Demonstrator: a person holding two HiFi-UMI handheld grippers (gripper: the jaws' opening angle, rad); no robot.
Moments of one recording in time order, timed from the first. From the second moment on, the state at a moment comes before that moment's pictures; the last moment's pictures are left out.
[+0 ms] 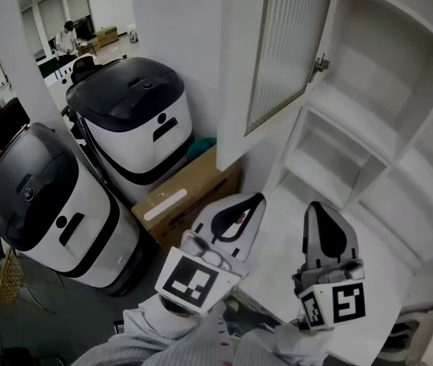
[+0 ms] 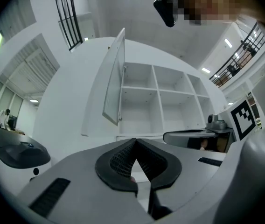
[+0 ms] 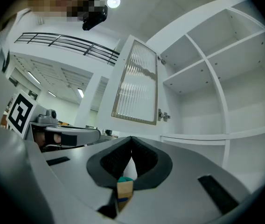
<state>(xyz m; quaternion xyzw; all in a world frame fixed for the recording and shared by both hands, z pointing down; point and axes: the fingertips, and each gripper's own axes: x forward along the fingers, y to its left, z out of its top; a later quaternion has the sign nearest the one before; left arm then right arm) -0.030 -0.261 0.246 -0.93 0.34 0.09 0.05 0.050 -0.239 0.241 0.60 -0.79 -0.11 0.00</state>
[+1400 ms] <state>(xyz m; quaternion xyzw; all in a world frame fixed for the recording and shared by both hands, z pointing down) -0.091 -0.310 0.140 -0.92 0.35 0.13 0.11 0.037 -0.282 0.249 0.59 -0.80 -0.09 0.00</state>
